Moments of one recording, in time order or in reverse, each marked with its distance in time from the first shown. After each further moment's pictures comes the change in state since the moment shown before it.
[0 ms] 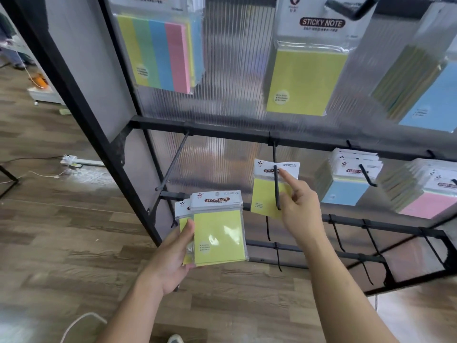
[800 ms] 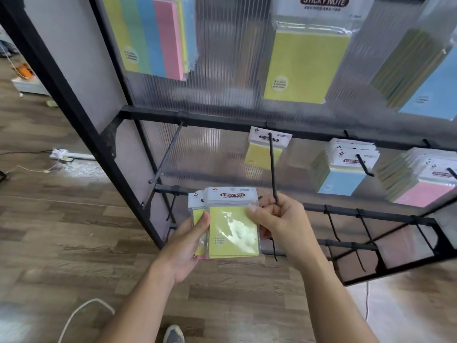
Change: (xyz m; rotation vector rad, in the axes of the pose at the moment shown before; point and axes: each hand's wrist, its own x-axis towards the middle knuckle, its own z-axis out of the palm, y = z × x) left_hand 0.007 0.001 0.028 0.076 0.039 -0.037; right_hand -0.048 -0.027 0.004 0.396 -0.233 0.215
